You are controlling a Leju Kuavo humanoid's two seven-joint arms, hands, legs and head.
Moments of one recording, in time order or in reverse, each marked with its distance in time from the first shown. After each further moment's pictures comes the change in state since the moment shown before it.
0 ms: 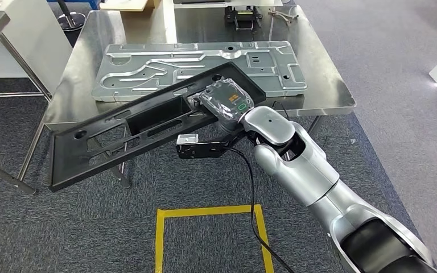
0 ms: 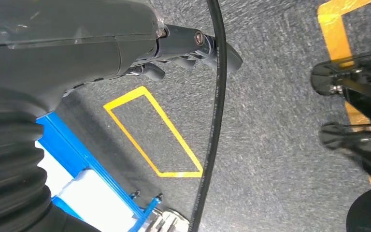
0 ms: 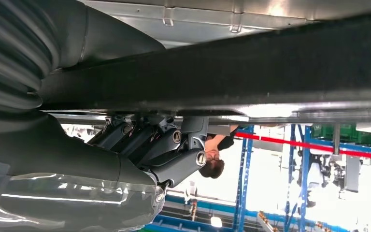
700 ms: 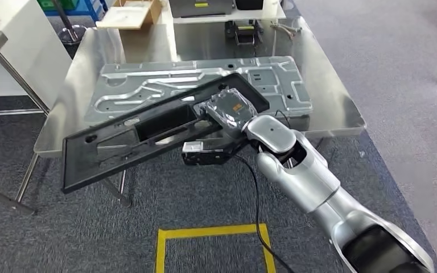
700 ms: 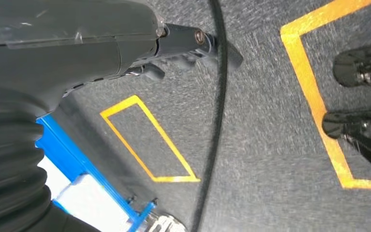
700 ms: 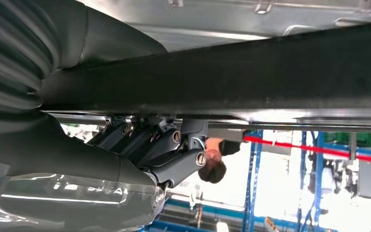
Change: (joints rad) left arm 0.019 0.011 -0.002 0.000 -0.034 0.001 -0.022; right arm 0.049 -0.014 -0.003 0.009 0.033 -0.013 -0.010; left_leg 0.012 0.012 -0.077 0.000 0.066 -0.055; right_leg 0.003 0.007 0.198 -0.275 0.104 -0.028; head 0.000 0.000
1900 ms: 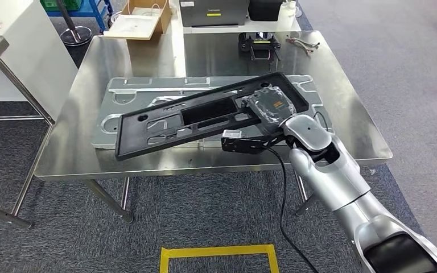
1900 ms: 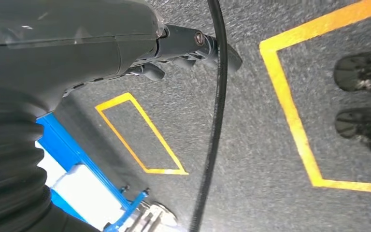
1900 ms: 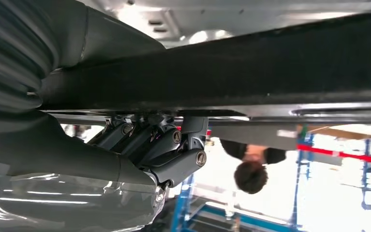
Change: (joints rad) left arm 0.039 -0.003 0.002 0.000 0.054 -0.006 -0.015; right arm 0.050 -0.130 -0.154 0.012 0.041 -0.036 -0.006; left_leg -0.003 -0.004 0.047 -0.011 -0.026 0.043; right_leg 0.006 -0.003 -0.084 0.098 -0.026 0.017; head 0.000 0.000
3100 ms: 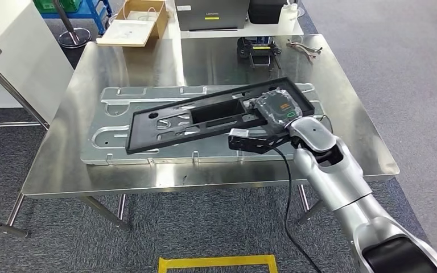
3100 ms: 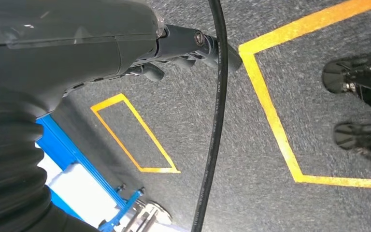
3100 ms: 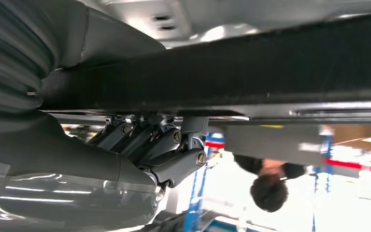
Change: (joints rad) left arm -0.020 0.014 -0.005 0.000 -0.037 -0.016 -0.004; right arm 0.028 0.035 -0.063 0.049 0.039 0.005 -0.044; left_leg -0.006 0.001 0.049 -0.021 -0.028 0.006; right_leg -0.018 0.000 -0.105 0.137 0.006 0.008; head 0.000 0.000
